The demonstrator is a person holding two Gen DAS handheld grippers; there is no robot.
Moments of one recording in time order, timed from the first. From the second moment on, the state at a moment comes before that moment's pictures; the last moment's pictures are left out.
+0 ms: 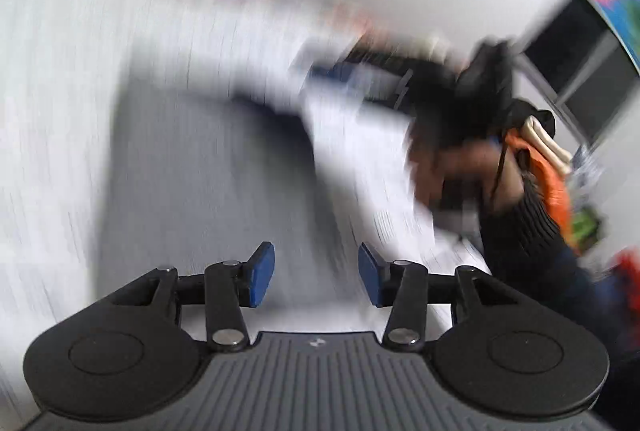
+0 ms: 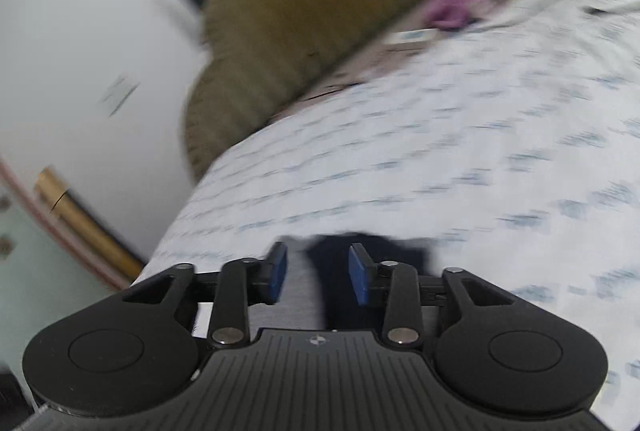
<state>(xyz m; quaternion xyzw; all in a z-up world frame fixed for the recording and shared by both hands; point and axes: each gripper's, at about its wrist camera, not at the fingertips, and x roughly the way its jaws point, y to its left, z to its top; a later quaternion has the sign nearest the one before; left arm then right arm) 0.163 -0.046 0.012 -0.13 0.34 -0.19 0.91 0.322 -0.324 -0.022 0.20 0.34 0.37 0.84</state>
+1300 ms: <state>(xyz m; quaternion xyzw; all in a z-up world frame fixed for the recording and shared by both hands) 0.250 0.067 -0.050 -0.24 0.33 -0.08 0.91 0.292 -0.355 -0.069 0.23 0.36 0.24 0.87</state>
